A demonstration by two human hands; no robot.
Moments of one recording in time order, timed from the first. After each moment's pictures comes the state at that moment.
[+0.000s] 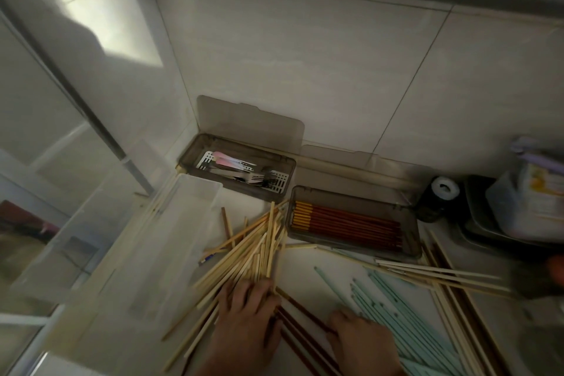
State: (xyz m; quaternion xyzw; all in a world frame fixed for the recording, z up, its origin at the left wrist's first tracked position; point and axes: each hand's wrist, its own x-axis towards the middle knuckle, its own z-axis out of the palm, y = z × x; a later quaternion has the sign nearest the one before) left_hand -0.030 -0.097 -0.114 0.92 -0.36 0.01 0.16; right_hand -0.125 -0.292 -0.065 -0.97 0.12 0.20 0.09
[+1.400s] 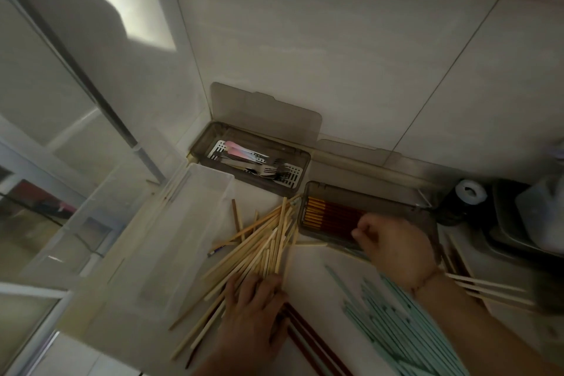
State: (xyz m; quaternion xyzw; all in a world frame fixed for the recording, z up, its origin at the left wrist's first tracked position) left_hand -0.028 -0.094 -0.110 0.91 -0.37 0.02 0.17; right_hand -0.023 -0.381 -0.015 -0.99 0.11 -0.02 0.11
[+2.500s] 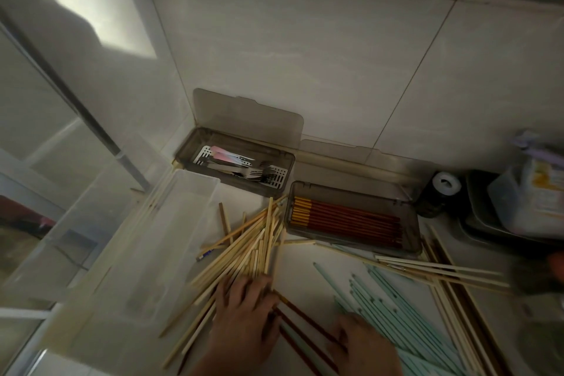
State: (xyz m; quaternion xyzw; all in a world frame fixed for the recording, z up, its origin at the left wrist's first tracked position) left_hand -0.029 -0.097 -0.112 0.92 -0.36 0.01 0.14; right_hand -0.139 -0.284 -0.050 -0.94 0.24 0.13 0.22
